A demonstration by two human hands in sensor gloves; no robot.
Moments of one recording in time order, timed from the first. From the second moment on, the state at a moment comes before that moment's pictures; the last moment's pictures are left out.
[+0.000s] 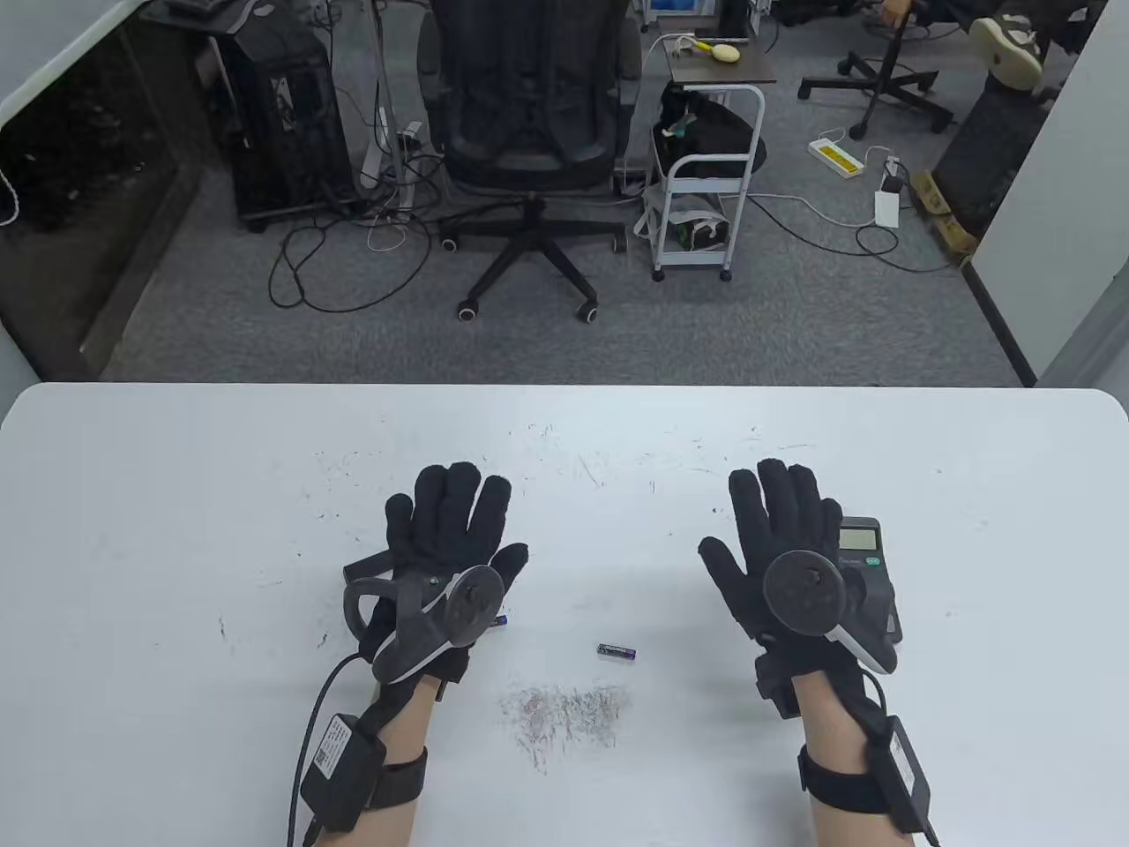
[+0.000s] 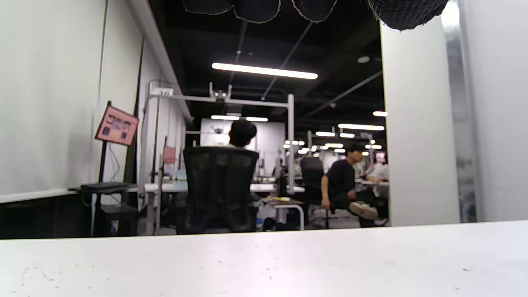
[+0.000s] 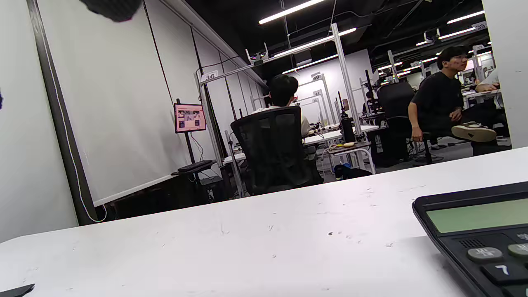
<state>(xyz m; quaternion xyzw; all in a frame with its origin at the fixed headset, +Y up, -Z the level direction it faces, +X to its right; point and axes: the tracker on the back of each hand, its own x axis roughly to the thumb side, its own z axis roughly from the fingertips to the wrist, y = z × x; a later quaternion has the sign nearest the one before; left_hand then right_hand) -0.142 -0.663 -0.348 0.18 -0.09 0.02 0.98 0.206 -0.665 -0.351 0.09 -0.12 0.97 0.17</state>
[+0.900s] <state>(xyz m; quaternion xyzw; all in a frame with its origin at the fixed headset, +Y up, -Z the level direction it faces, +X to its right) -0.140 -0.666 -0.350 0.17 -0.09 0.01 0.98 0.263 -0.748 -0.399 -0.15 0.07 0.98 0.13</state>
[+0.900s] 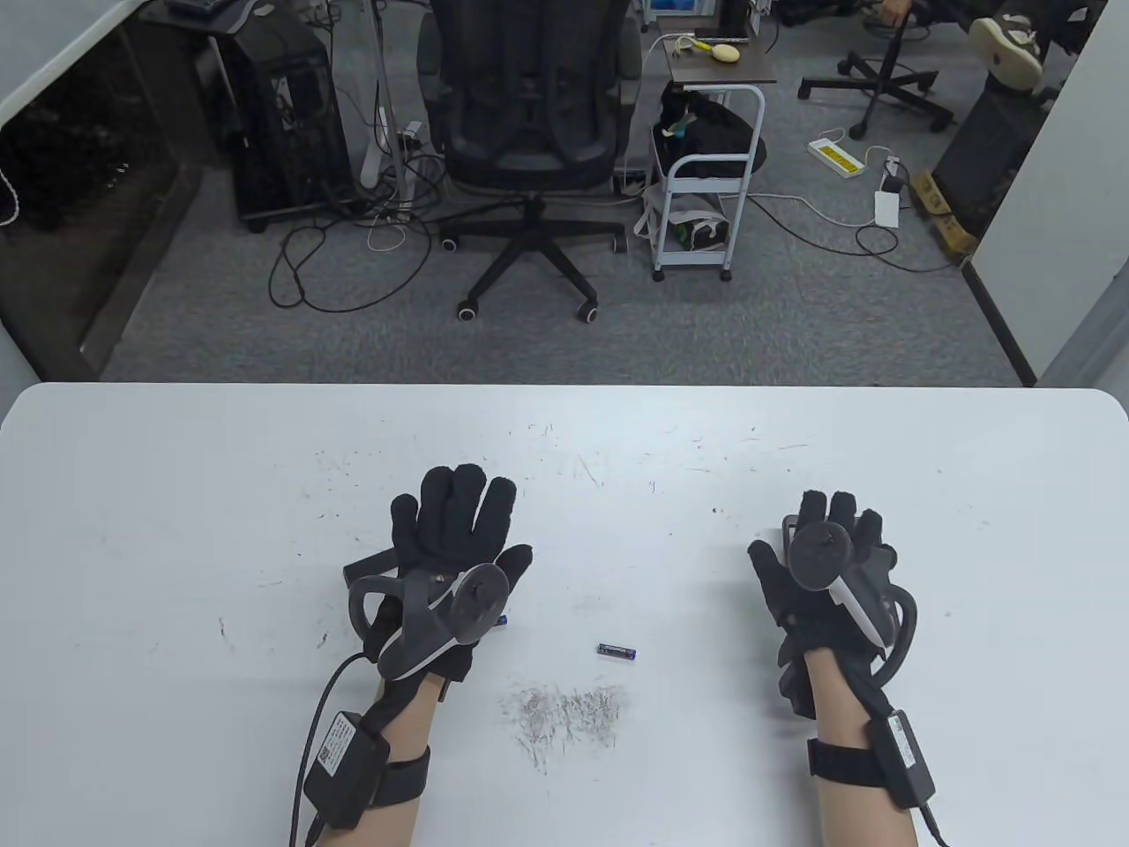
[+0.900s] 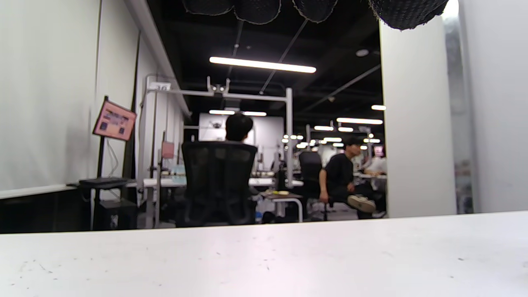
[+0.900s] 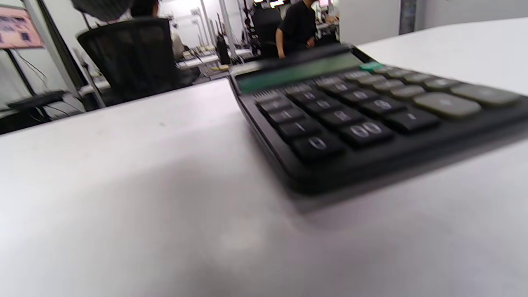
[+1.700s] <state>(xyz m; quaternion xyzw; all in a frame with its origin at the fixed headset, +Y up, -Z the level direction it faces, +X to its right) -0.133 -0.667 -0.349 0.16 -0.10 0.00 0.98 0.290 -0.800 -0.408 -0.21 0.18 0.95 0.14</state>
